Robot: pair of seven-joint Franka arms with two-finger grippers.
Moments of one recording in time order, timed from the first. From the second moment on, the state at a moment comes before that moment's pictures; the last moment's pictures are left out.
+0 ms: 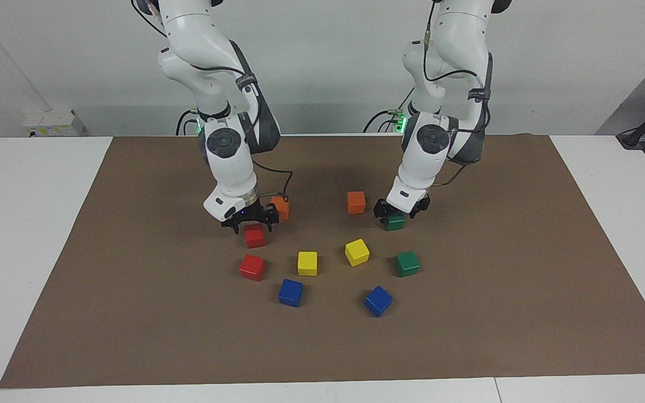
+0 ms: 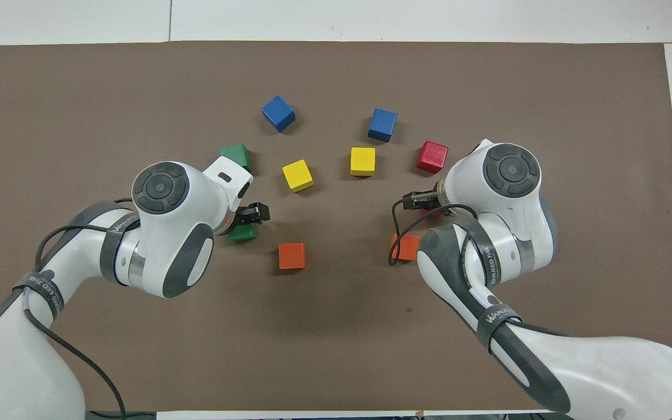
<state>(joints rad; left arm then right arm) -0.29 0.19 -0.15 -2.13 -0.03 2.31 -0.51 0.35 0.25 -0.02 -2.05 0.03 2.34 0.27</state>
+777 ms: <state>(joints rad) -0.27 0.20 -0.13 -2.08 -0.03 2.24 -0.56 0.36 0.28 -0.02 -2.05 0.03 2.34 0.27</state>
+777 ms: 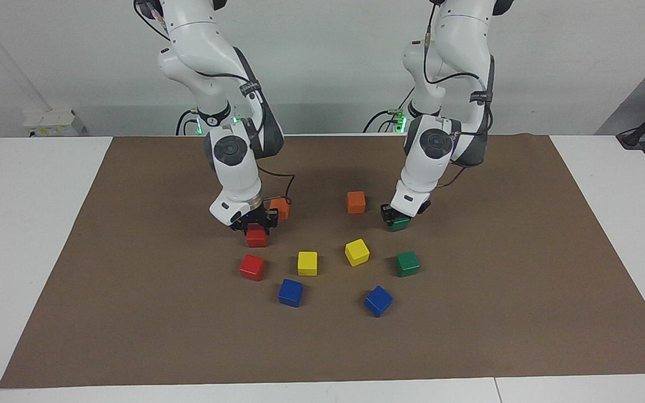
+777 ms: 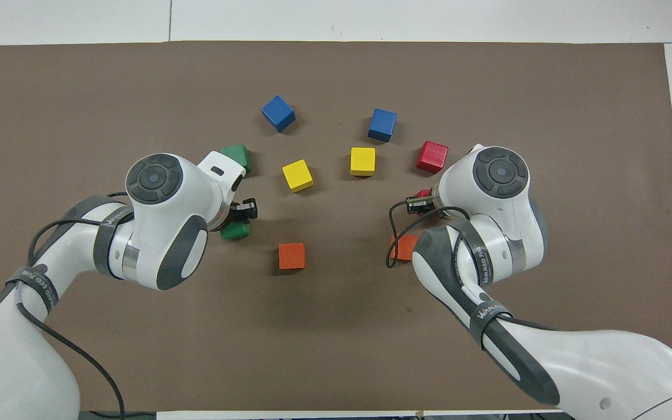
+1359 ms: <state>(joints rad) 0.07 0.18 -0.12 -1.93 -0.03 2.05 -0.09 0.23 0.19 -0.04 -1.95 0.03 2.20 0.18</state>
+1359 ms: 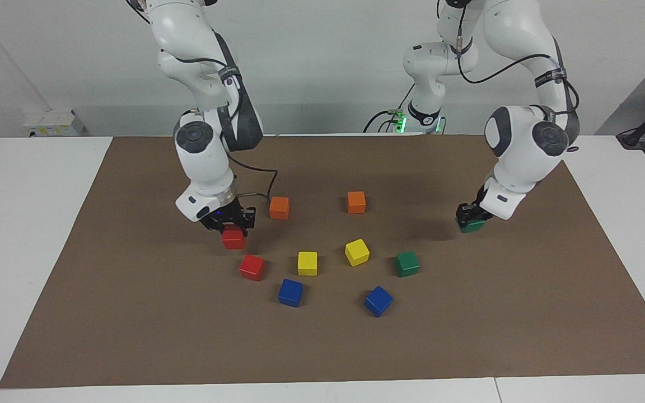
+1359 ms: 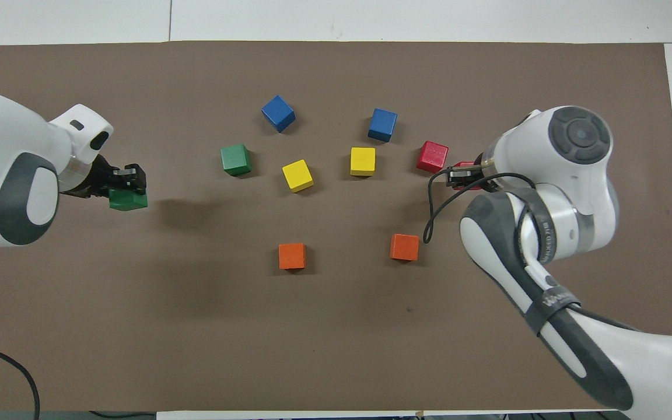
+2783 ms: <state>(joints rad) 0.19 0.27 -0.14 -2.01 0.01 2.25 0.02 -0.09 0.15 -0.04 -2.16 0.03 2.34 -0.30</state>
